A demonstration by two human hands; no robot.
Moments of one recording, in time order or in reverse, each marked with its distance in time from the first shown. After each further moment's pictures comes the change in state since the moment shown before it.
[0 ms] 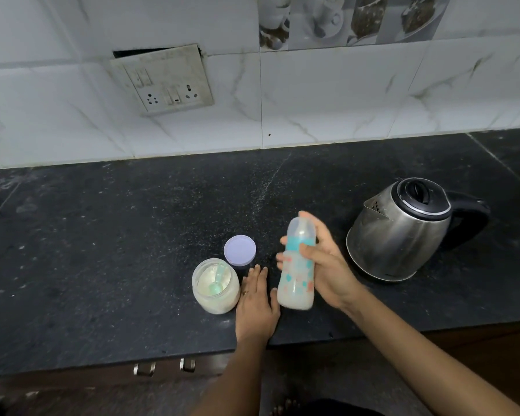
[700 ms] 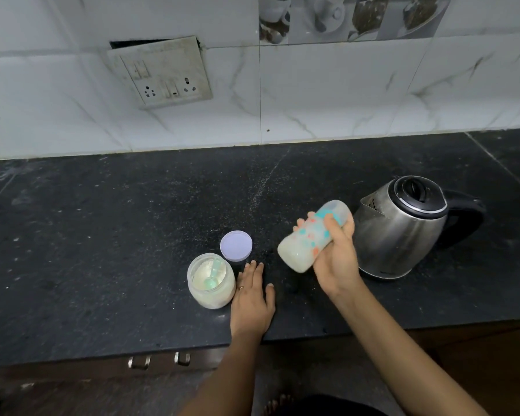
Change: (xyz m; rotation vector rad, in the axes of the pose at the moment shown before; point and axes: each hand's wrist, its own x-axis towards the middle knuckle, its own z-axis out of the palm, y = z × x) left_hand 0.000 0.003 0.001 0.010 0.020 -0.018; right_hand 0.003 -0.010 0.005 0.263 0.243 -0.157
